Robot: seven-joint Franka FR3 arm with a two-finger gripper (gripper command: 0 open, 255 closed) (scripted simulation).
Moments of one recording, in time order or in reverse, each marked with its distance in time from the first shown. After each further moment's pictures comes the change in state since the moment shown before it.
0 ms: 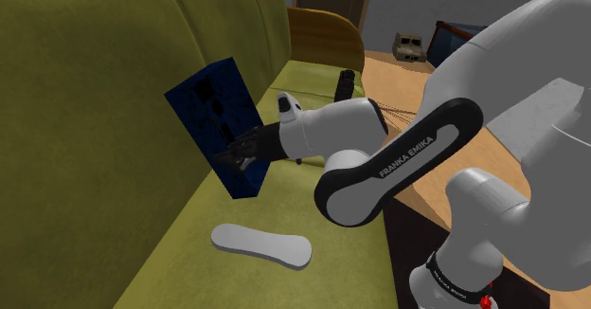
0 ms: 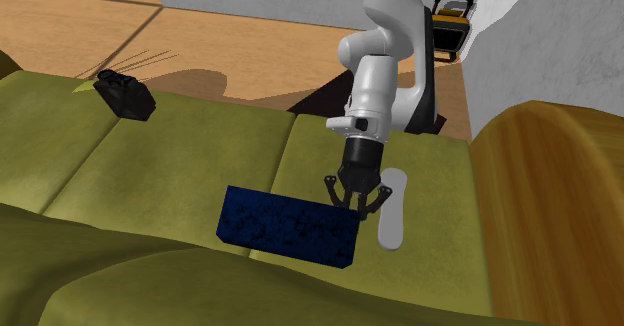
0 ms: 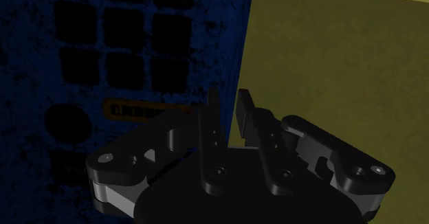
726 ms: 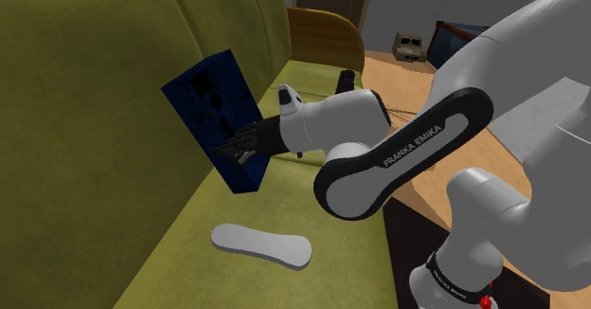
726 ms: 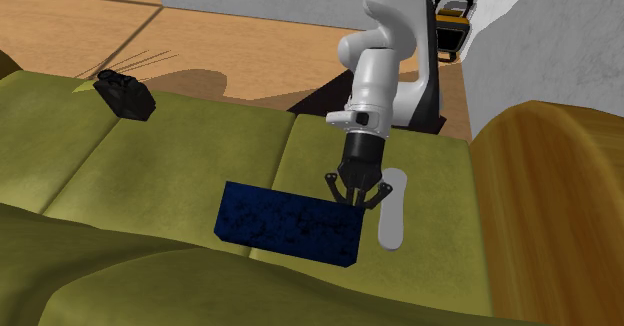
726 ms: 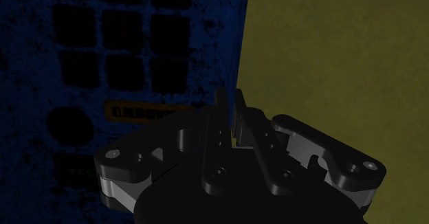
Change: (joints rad) arm -0.035 -0.035 0.051 0.015 0.068 -0.046 -0.063
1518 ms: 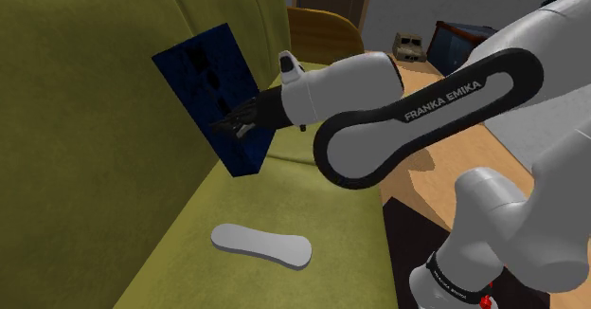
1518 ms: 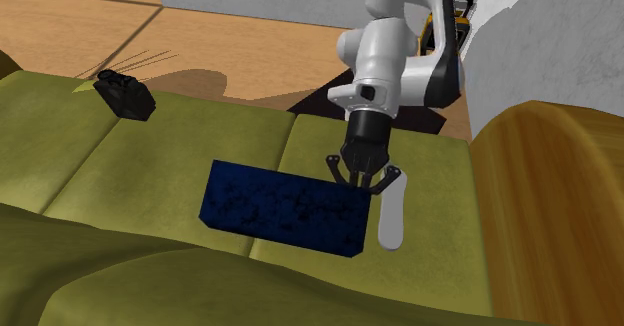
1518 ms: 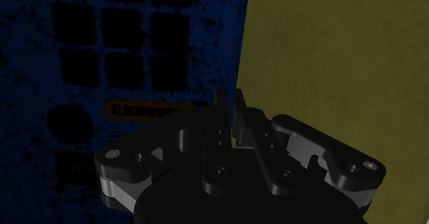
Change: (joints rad) arm -0.286 -0.098 0.323 0.084 0.240 -0.186 -0.184
